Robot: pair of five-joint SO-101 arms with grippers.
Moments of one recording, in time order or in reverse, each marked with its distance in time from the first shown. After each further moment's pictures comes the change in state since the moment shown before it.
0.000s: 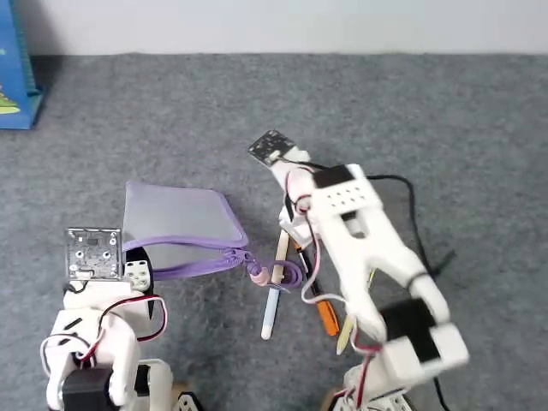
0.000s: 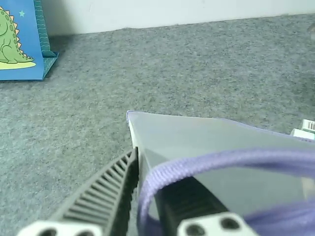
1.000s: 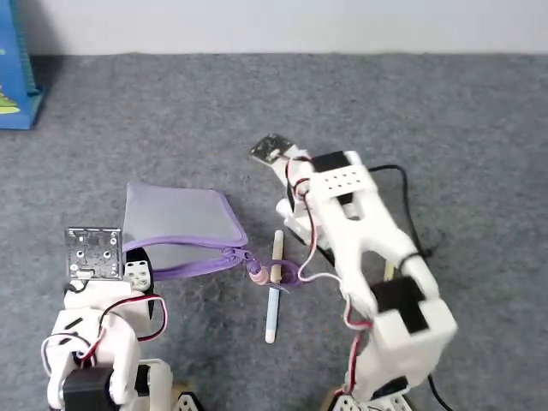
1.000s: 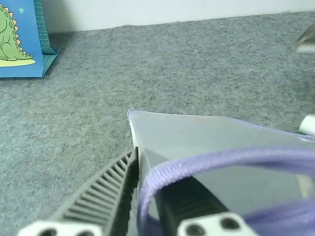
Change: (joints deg) left arm -0.1 -0.1 0.6 0.0 0.0; right arm 2.4 3.5 -8.1 9.4 4.1
